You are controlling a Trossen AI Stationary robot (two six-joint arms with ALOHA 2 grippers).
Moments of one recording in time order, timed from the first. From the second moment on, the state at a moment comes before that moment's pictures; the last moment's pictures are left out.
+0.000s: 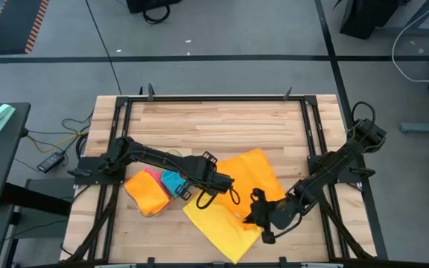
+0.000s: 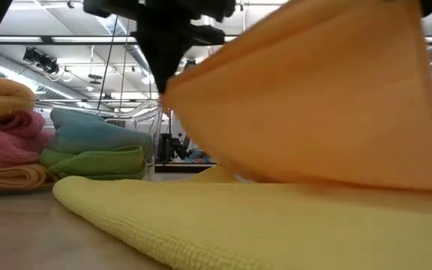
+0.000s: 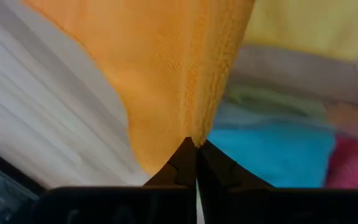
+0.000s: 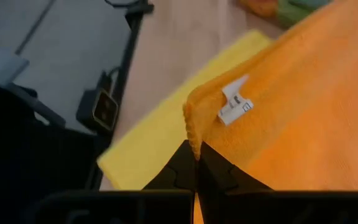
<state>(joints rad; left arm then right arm) -0.24 2.10 1.95 -1.50 -0.28 0.40 0.70 1.54 0.92 -0.08 0.32 0.56</state>
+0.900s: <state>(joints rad) -0.14 2.04 1.96 -1.26 -0.18 0.61 0.69 1.44 1.00 -0.55 0.29 0.65</state>
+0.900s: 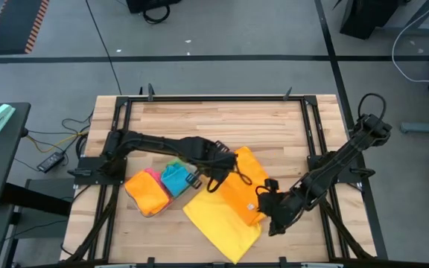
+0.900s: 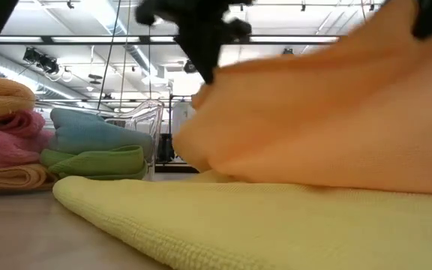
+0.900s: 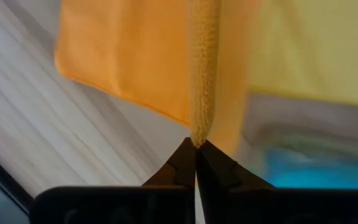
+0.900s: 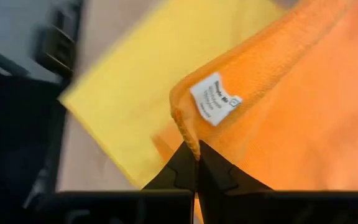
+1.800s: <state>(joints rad) -0.01 2.31 1.96 -0.71 -0.24 0.90 0.68 1.49 0.82 -0.63 0.20 1.13</state>
